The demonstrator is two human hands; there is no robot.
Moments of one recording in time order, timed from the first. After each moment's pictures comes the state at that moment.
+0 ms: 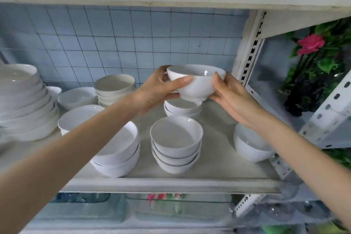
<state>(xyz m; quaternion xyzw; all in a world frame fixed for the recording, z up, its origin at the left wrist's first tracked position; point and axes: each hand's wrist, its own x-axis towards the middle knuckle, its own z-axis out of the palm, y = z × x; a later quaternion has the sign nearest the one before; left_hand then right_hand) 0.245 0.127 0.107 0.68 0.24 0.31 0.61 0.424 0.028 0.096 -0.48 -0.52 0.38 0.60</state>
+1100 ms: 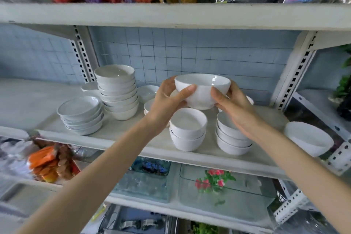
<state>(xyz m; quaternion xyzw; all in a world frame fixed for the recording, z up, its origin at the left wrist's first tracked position) 0.077 0.057 0.108 0.58 0.26 0.48 0.61 0.249 0.003 0.107 -0.45 -0.55 0.36 0.61</state>
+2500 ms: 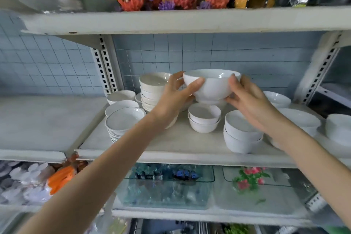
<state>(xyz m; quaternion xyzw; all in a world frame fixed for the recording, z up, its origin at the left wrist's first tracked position) -0.063 0.134 0.126 0.61 0.22 0.44 0.63 0.105 0.051 0.124 -0.46 -0.53 0.33 0.63</state>
